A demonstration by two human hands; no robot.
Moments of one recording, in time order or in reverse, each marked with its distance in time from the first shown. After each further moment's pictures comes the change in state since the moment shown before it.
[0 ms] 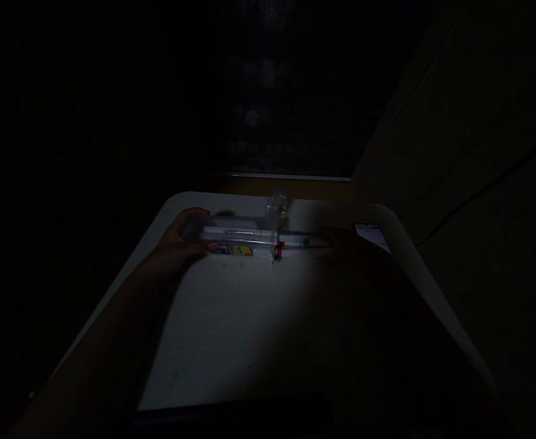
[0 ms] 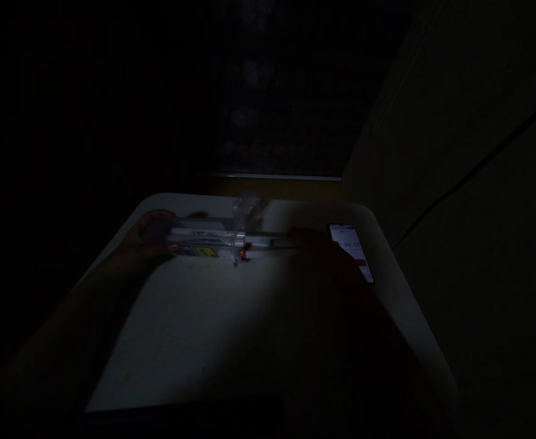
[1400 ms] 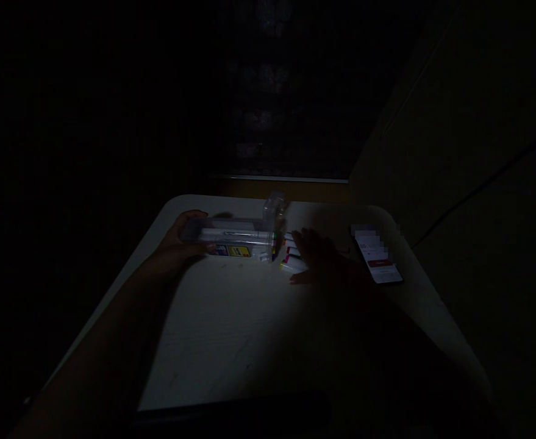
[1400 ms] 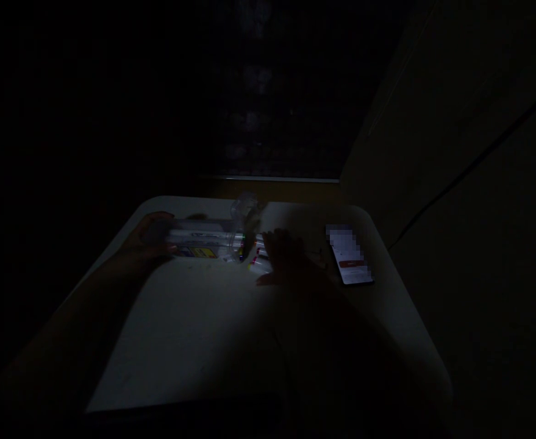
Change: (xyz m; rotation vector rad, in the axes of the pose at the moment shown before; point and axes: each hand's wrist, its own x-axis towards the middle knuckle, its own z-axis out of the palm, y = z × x) left_hand 0.002 -0.007 -0.004 -0.003 -0.010 -0.042; right_hand -0.010 -0.050 0.022 -0.168 -0.045 -0.094
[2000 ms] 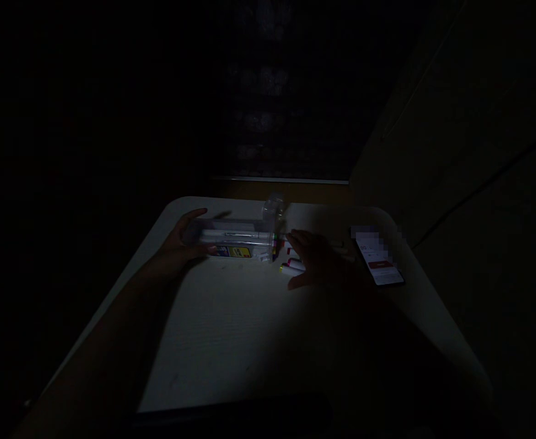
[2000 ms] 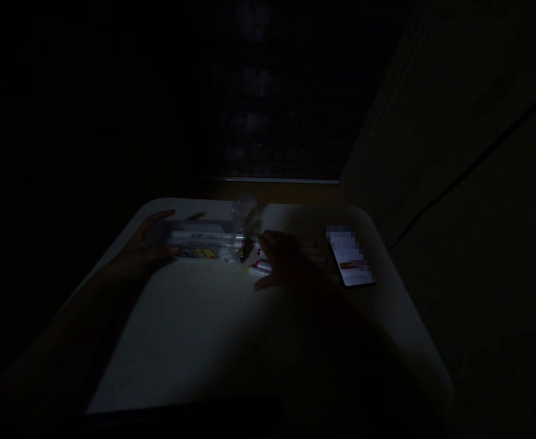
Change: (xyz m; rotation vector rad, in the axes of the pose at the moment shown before) left_hand -0.013 0.016 0.010 0.166 -0.029 -0.030; right_hand 0.008 0.008 0.007 0.054 0.189 -0.198
